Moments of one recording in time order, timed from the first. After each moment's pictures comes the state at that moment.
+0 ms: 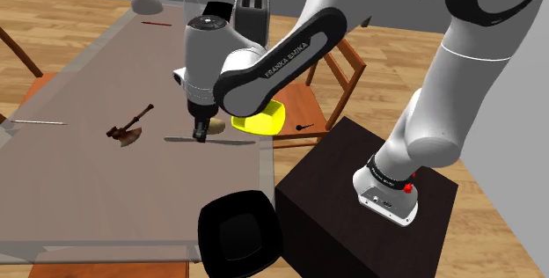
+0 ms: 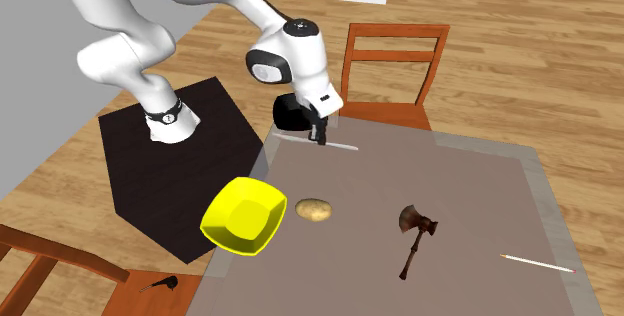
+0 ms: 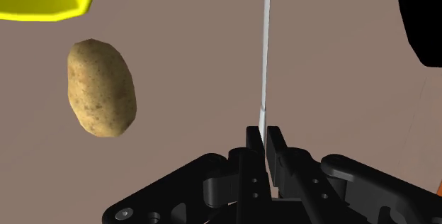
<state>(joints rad) 0.24 0.19 0.41 -2.19 -0.07 2.51 -0.06</state>
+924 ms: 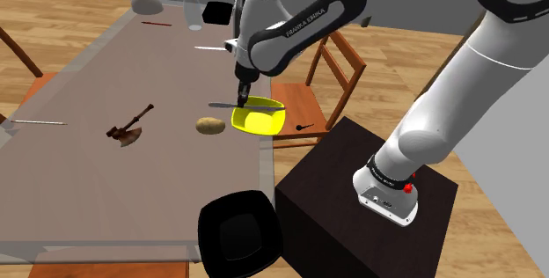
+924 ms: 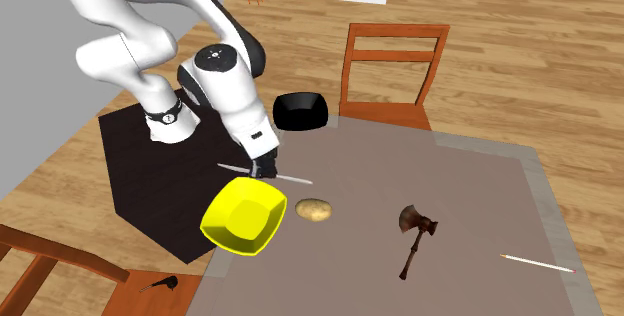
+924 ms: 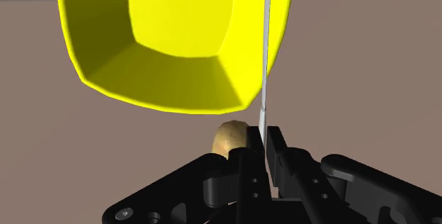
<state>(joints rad) 0.03 -0.01 0.30 -2.39 0.13 2.51 -0.52</state>
